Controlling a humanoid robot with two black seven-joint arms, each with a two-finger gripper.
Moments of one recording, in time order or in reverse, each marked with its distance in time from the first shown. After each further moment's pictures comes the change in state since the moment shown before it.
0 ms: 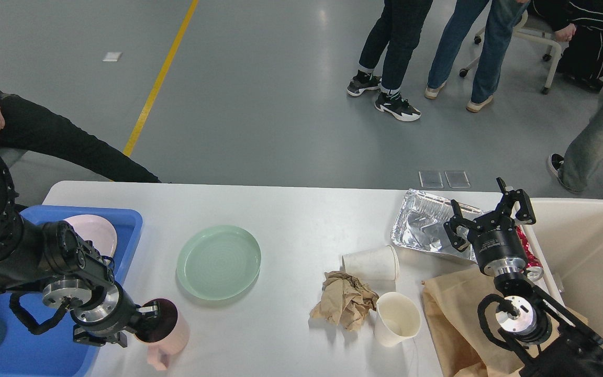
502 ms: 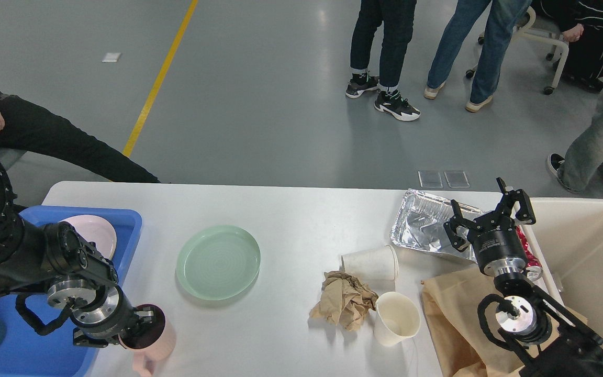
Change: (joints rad) left arm -0.027 0.025 -0.007 -0.005 0.000 -0.015 0.074; right arm 0.000 0.001 0.000 0.000 0.000 0.000 0.000
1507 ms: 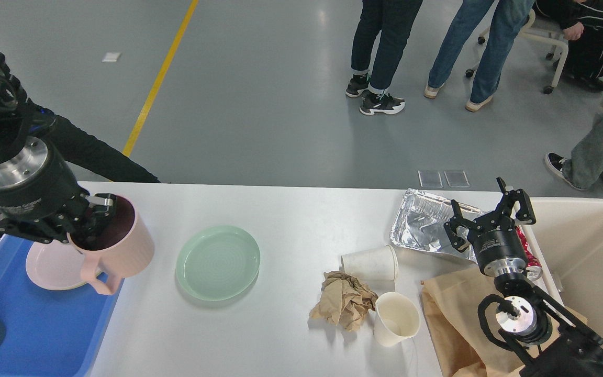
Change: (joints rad) left arm -0.862 0.132 0.187 -0.321 0.096 -0.456 -0.005; right arm -0.001 -0.001 0.000 0.000 0.000 0.000 0.000
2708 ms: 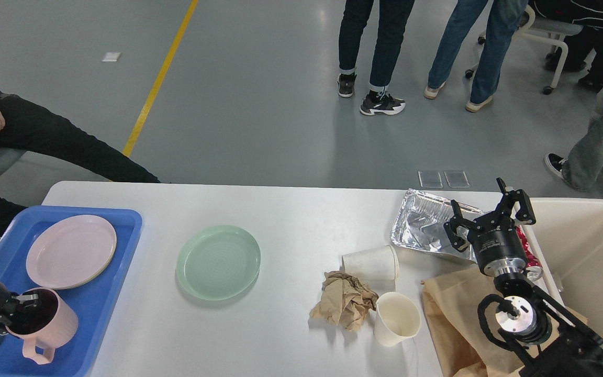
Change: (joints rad) left arm 1.120 0.439 -0.618 0.672 0.475 0.100 -0.005; right arm 0.001 0.001 0.000 -0.002 0.000 0.000 0.000
